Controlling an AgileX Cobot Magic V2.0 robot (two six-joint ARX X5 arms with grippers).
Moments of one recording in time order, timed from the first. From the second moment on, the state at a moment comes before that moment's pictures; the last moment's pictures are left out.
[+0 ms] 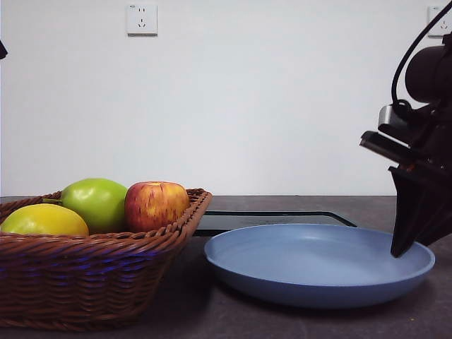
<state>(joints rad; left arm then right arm) -0.18 0.79 0.84 -0.79 0.40 -0.10 0.21 1.52 0.80 -0.53 -0.37 0.16</state>
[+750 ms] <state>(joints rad) -0.43 0.92 0.84 -0.85 0.26 -0.23 0.12 1.07 0.80 -0.60 -0.35 0.16</state>
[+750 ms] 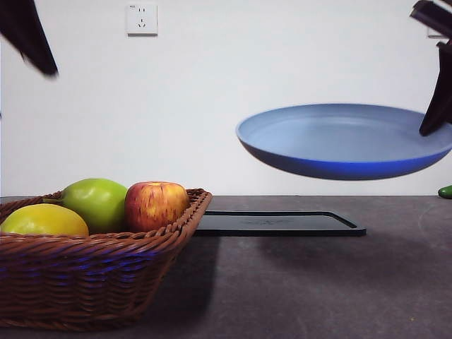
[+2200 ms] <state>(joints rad) -0.60 1.40 0.86 -0.74 0.03 -0.24 0.12 1.05 0.80 -0.61 -0.36 0.16</state>
